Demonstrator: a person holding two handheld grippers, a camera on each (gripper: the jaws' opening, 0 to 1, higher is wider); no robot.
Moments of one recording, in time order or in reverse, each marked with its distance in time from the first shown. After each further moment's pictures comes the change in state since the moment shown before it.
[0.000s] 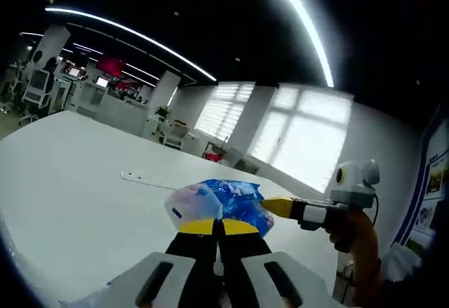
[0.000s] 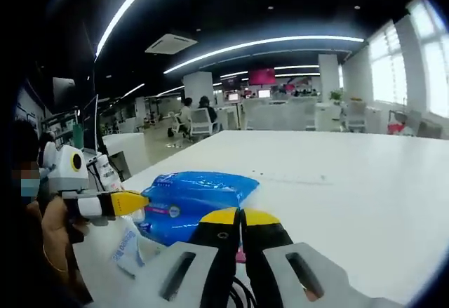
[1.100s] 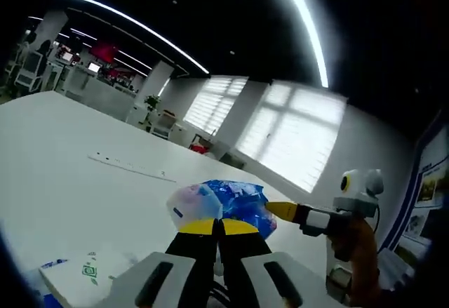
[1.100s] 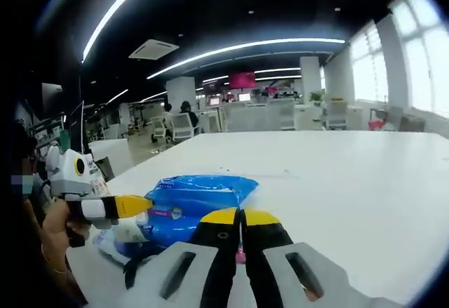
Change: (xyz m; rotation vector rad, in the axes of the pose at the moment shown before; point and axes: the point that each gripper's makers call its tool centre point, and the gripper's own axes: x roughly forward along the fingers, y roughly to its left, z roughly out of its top) left arm 0.058 -0.050 -0.037 -0.056 0.031 -0.076; right arm -0.042 -0.072 -0.016 0.029 -0.031 -0.106
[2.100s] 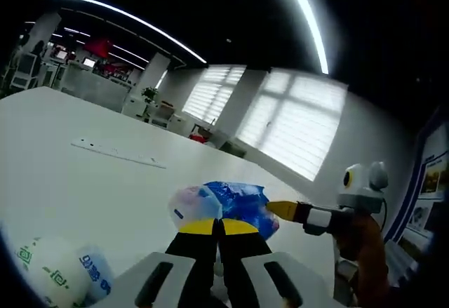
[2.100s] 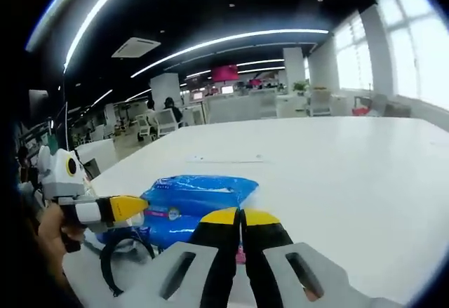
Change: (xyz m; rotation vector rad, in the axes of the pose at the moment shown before) left arm 0.042 -0.018 -0.037 0.027 0.055 0.007; right arm -0.005 -0.056 -0.031 0.054 0.051 -0.104
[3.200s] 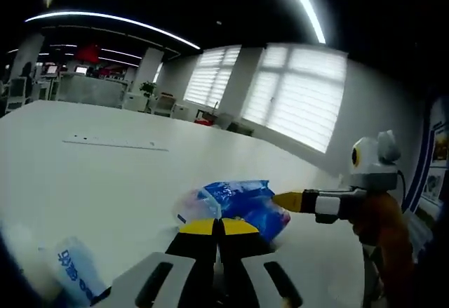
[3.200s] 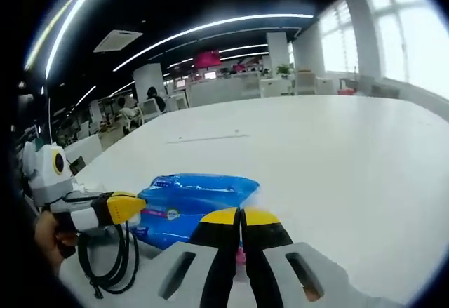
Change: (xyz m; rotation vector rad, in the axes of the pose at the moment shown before) left arm 0.035 0.005 -0.045 0.146 0.111 0.062; right arm 0.013 -0.035 -0.050 0.052 0.095 -0.073
